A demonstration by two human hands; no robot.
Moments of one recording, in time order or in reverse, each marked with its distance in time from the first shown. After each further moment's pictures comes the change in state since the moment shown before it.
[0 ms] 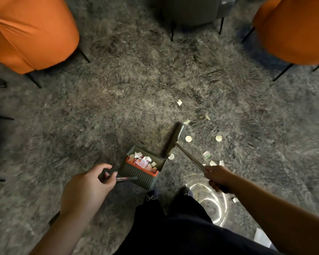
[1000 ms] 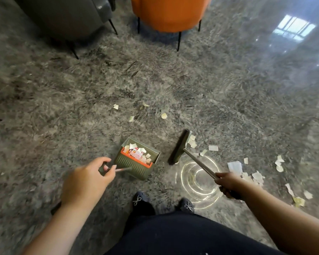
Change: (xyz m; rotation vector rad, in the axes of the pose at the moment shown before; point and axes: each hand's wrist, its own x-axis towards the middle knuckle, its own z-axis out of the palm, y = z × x) left_hand -0.037 0.105 0.047 0.060 -0.082 0.614; right_hand -0.120 0.265 0.012 0.648 0.302 0.336
